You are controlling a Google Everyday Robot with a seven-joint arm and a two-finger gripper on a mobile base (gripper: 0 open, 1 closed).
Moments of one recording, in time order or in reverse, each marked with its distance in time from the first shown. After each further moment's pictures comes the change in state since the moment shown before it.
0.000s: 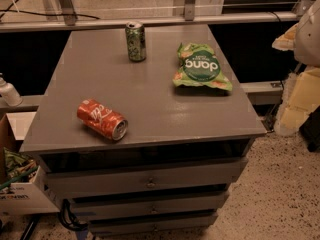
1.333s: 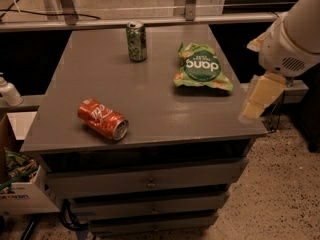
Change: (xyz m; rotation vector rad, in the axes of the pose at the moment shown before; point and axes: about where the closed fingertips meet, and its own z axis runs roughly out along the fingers) arm -0.025 -0.043 0.058 0.075 -0.091 0.005
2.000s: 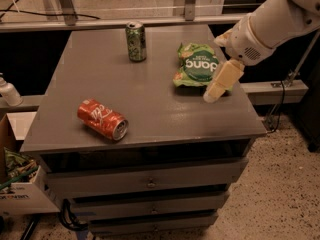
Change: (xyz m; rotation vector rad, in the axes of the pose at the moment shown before) arm -0.059 -0.053 0.065 -0.067 -0.266 0.020
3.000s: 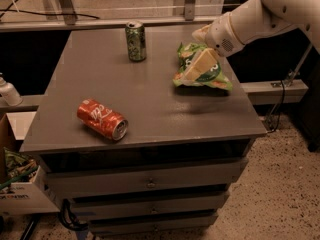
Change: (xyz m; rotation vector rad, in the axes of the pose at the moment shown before) arm -0.045 -0.049 0.056 -0.078 -0.256 0.040
